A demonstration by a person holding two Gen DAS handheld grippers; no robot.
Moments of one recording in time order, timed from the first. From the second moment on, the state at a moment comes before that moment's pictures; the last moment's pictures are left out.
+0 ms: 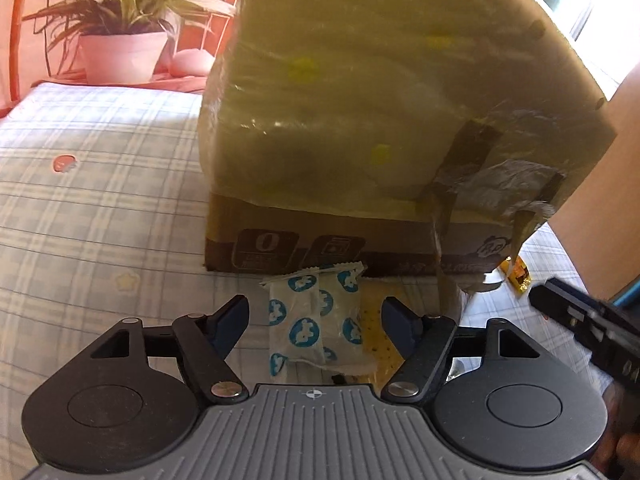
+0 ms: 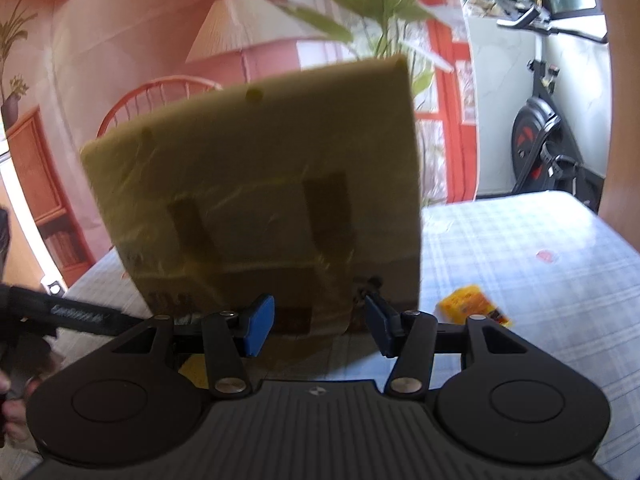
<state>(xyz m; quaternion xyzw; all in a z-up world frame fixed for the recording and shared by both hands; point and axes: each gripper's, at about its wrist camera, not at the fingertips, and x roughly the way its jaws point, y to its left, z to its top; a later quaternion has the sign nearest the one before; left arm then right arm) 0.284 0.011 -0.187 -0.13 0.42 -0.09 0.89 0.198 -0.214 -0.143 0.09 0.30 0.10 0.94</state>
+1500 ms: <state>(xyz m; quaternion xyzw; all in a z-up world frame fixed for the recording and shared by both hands) 0.214 0.063 -0.182 -0.15 0.40 -0.04 0.90 0.243 -0.110 -0.182 0.01 0.43 0.16 0.89</state>
